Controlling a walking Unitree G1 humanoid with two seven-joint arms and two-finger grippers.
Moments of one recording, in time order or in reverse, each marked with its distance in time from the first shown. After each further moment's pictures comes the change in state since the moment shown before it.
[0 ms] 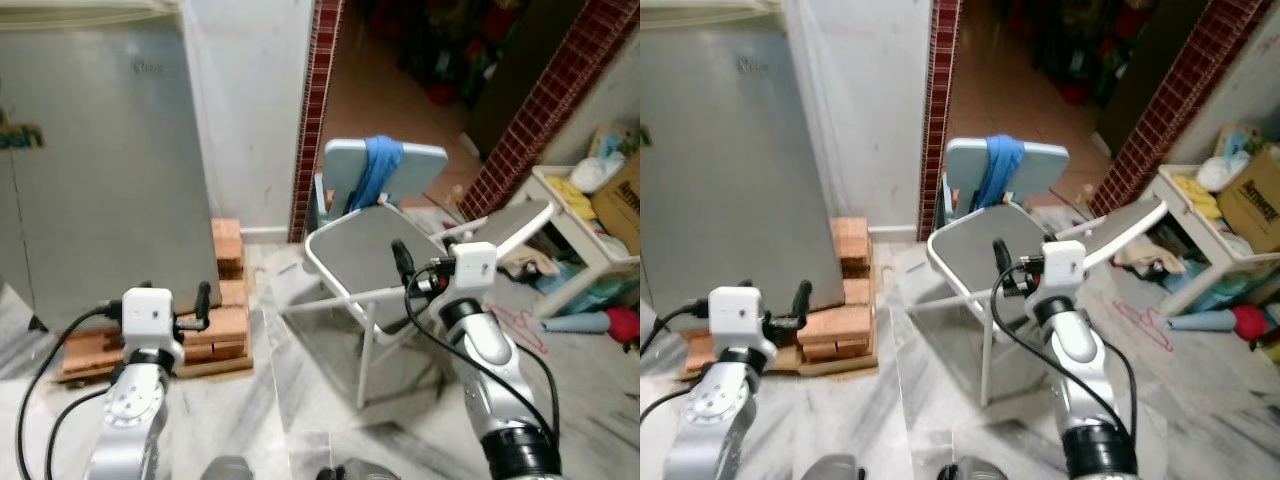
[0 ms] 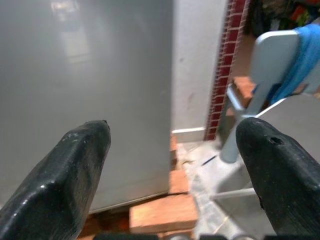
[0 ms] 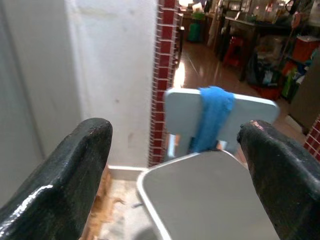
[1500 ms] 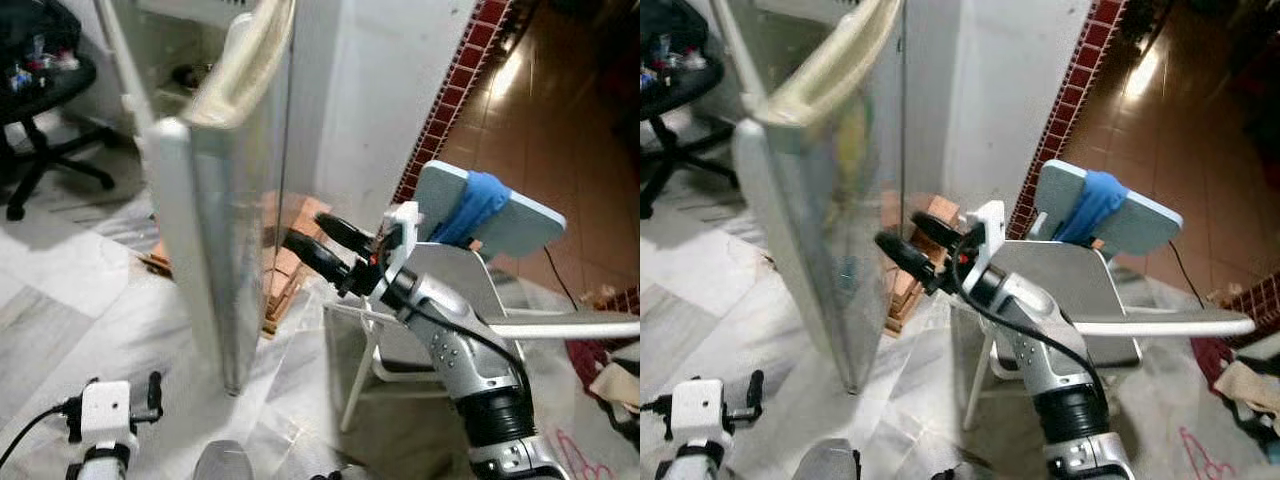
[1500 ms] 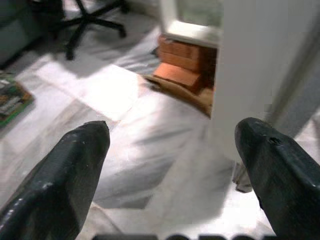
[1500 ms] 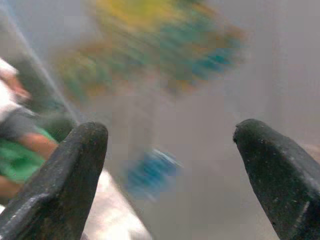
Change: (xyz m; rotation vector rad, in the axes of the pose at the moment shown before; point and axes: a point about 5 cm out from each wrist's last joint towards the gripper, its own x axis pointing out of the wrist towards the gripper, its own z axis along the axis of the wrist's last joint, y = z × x) left arm -0.052 0.050 -0.096 0.103 0.263 0.183; right arm 0.021 0.061 0.022 0.309 0.103 0.663
